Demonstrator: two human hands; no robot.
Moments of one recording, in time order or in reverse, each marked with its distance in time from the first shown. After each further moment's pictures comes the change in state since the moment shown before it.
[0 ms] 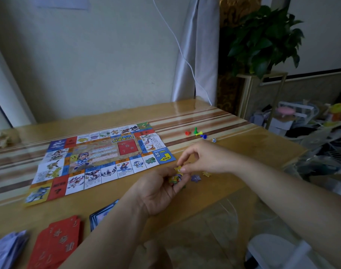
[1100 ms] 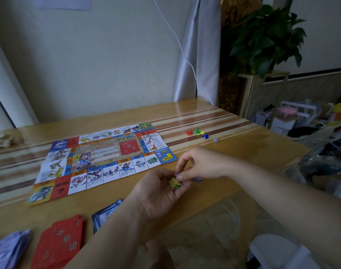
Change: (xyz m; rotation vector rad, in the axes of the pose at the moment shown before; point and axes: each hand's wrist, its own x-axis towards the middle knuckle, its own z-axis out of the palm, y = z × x) left_hand -0.001 -0.001 -0.008 -0.061 -0.036 -0.078; right_hand 0.004 -0.006 0.012 0.101 -0.112 0.054
